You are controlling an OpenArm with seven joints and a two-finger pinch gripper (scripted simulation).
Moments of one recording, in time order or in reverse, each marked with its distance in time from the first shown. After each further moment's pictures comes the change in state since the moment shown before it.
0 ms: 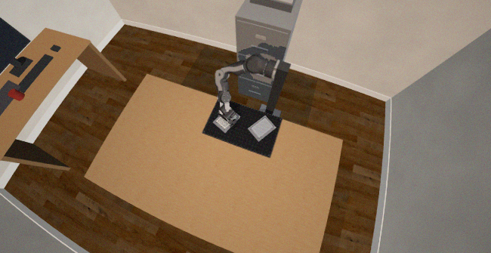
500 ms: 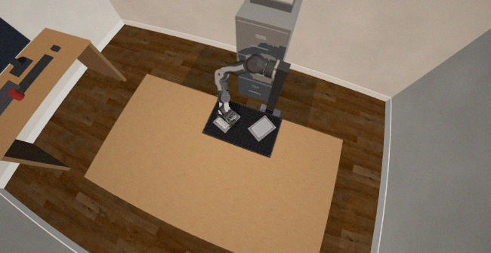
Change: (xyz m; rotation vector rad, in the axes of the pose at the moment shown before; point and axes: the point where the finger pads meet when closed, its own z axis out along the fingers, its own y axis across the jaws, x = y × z) arm -0.008 0.000 -0.007 -0.007 -0.015 0.006
